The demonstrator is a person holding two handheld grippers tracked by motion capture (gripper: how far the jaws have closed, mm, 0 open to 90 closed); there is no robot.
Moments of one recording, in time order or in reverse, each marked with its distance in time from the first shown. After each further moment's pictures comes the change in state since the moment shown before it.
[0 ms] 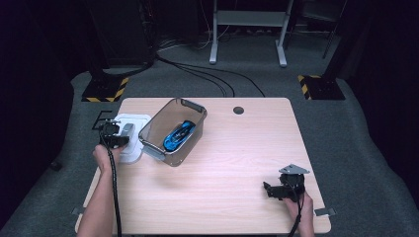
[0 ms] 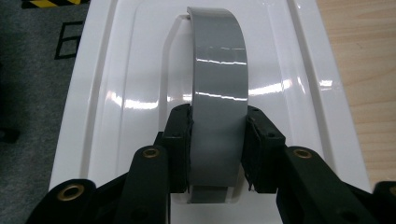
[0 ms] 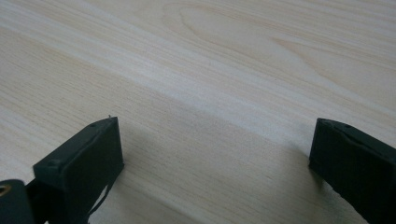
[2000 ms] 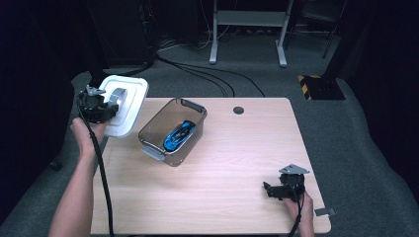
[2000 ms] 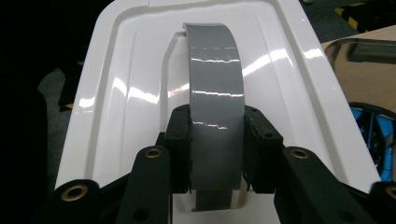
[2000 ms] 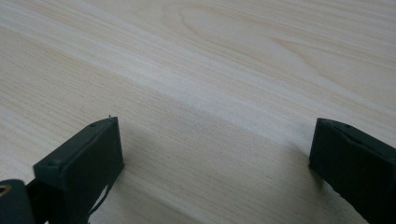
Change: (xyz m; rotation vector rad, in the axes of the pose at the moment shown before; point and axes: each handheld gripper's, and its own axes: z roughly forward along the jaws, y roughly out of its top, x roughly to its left) left arm -0.019 0.078 -0.144 -0.296 -0.007 0.152; right arm 0.000 0.000 0.000 0.001 0.001 0.000
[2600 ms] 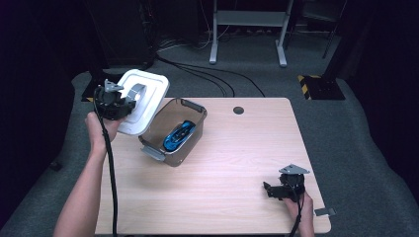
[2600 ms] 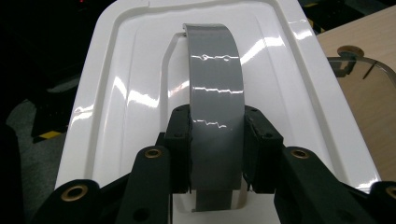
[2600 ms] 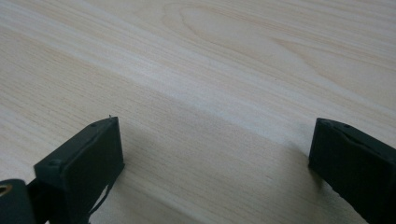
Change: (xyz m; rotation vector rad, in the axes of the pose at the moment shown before) left arm -0.049 0.026 -0.010 -0.031 -0.105 0.105; right arm 0.000 0.000 0.000 -0.002 0.001 0.002
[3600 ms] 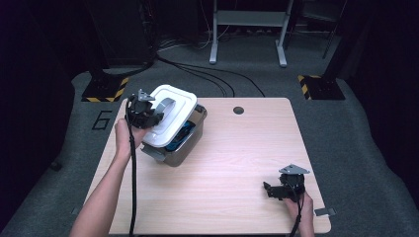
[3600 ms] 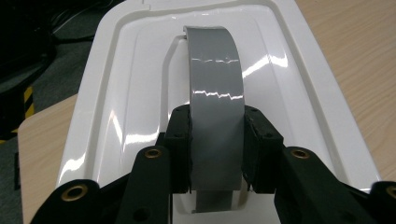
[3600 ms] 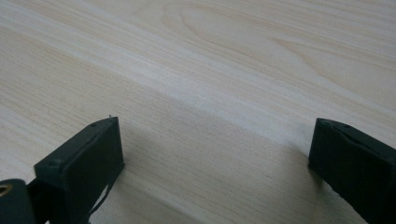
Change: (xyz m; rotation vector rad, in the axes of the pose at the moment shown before) left arm -0.064 -0.004 0.032 0.098 -0.165 0.081; right arm 0.000 0.000 0.000 -0.002 0.000 -0.003
